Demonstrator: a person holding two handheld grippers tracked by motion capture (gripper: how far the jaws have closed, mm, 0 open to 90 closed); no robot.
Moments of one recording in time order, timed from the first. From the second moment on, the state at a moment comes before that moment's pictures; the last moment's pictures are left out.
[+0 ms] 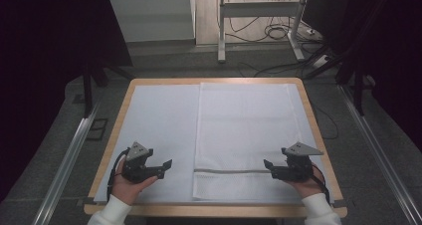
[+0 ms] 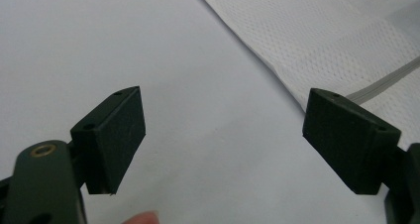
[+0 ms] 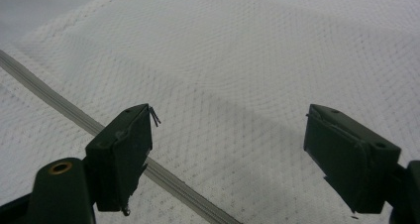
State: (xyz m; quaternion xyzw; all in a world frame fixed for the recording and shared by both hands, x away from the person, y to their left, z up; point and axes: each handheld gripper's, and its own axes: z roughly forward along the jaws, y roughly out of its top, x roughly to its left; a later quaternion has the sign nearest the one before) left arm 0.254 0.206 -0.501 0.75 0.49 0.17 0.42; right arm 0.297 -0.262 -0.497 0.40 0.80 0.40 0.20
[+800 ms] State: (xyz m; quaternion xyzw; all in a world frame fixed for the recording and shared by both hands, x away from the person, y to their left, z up) left arm 0.255 0.195 -0.496 0.74 0.51 0.19 0.39; right arm 0.300 -0.268 -0.499 0.41 0.80 0.40 0.19
